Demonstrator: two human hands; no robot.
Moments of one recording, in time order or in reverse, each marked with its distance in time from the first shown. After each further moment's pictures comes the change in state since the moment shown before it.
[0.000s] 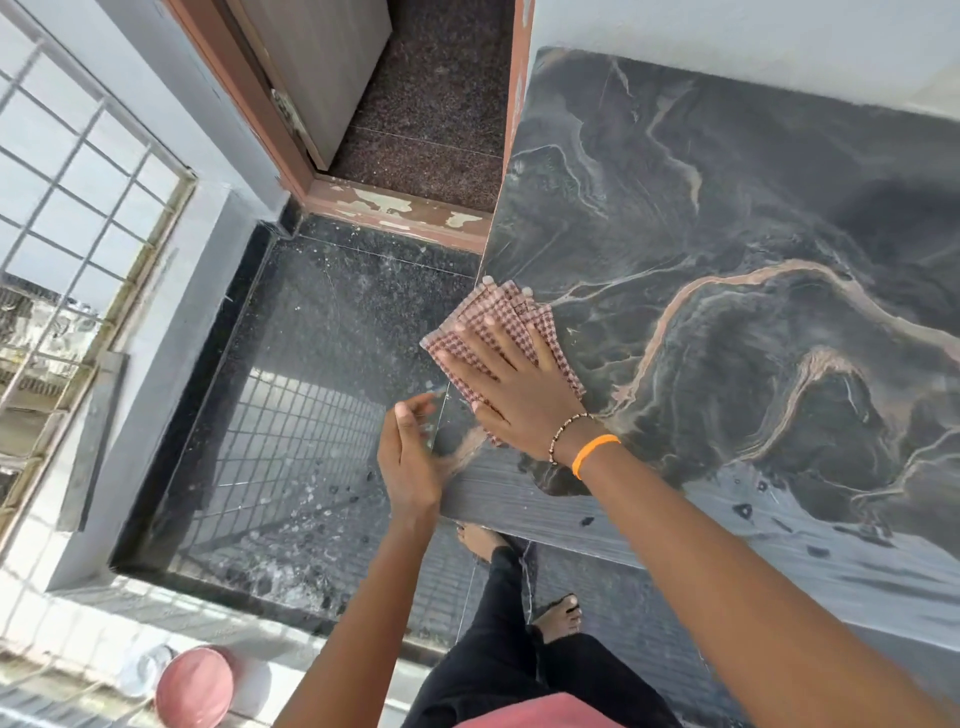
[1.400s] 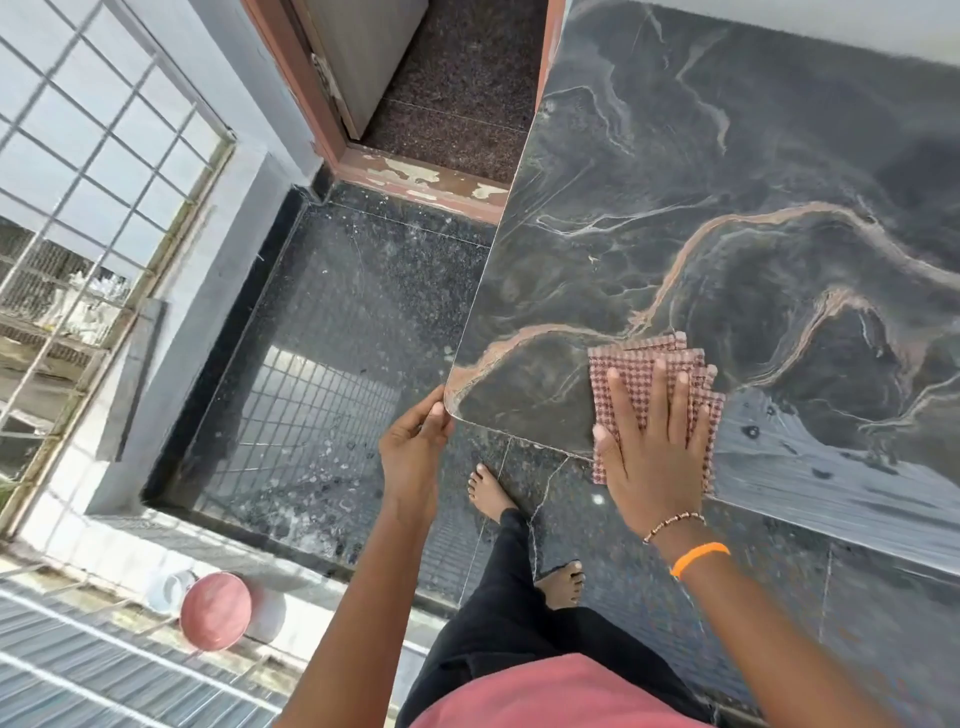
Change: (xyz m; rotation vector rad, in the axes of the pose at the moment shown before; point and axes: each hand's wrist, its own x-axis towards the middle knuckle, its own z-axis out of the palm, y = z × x) left_hand -0.062 -0.025 -0.054 -0.406 -0.107 -0.311; right_hand -0.162 -0.032 0.050 0.111 0.109 0.625
